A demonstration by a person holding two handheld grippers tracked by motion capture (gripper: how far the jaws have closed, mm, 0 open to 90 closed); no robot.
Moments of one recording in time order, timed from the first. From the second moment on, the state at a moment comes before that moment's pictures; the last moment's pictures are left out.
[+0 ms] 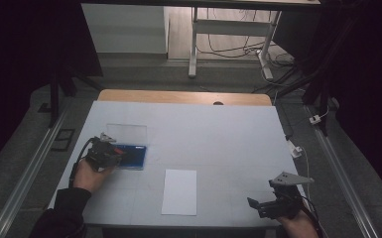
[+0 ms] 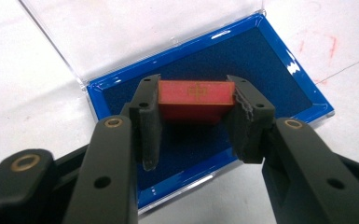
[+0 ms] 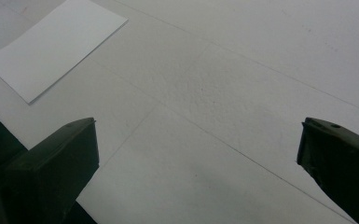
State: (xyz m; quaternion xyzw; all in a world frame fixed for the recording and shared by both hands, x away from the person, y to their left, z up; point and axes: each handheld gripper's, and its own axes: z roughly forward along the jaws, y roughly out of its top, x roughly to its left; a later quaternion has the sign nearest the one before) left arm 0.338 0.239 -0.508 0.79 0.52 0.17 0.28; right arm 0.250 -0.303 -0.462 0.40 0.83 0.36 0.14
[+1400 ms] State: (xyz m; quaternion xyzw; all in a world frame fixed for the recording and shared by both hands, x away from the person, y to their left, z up) left arm 0.314 0.228 -0.469 0.79 0.47 0.17 0.34; right arm 0.250 -0.304 -0.462 0.40 0.83 0.36 0.14
